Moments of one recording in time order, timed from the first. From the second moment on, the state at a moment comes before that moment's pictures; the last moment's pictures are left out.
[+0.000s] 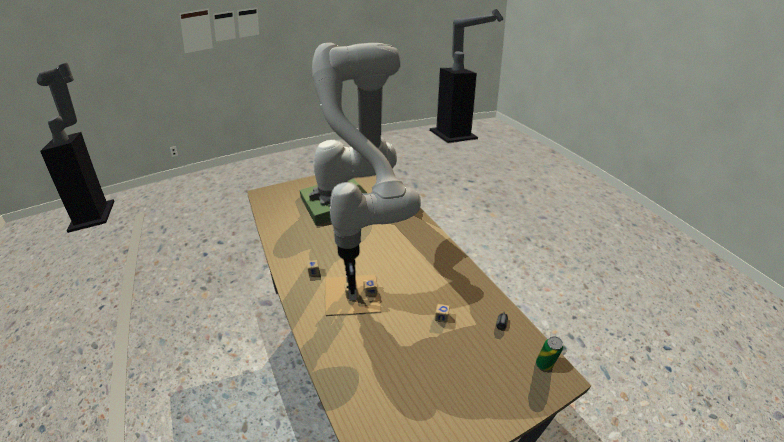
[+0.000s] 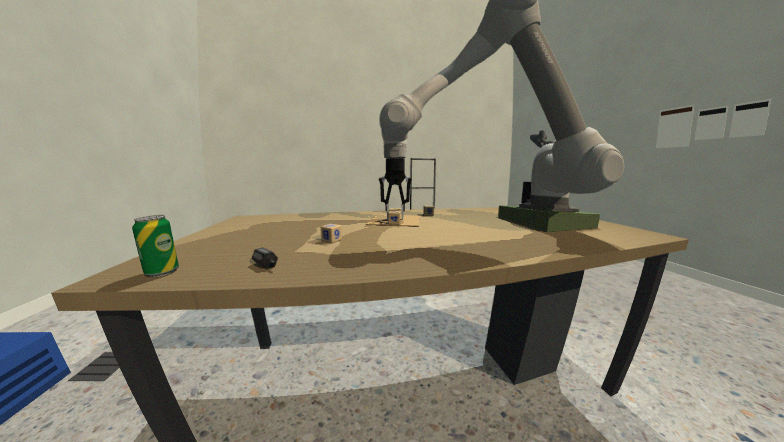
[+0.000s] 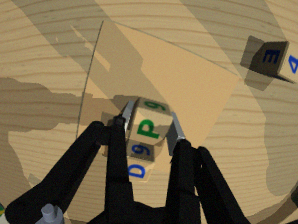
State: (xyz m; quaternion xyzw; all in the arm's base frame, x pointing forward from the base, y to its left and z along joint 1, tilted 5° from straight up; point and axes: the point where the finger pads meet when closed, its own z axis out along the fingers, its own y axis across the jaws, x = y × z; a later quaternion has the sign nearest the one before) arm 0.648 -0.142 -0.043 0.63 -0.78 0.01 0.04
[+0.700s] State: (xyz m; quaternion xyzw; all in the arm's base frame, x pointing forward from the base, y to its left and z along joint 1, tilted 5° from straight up) arm 0.649 -0.141 -0.037 0.63 -0.78 0.01 0.04
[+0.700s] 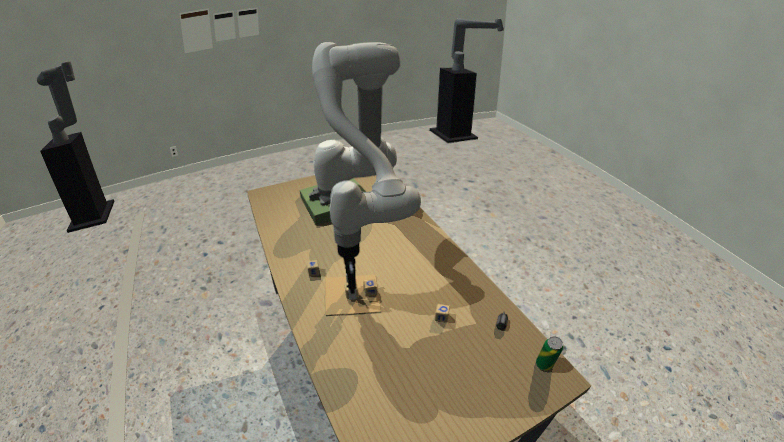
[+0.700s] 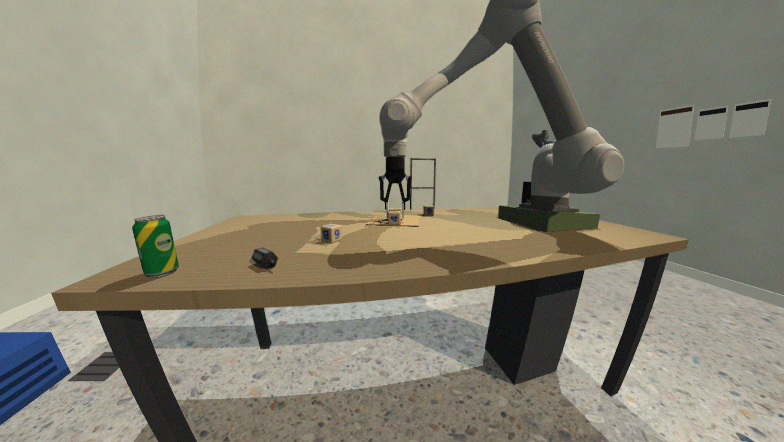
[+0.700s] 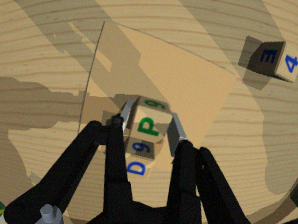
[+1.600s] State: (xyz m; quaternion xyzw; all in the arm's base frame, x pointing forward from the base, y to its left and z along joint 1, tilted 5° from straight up) arm 0.653 -0.136 0.046 0.63 -0.78 0.01 0.04
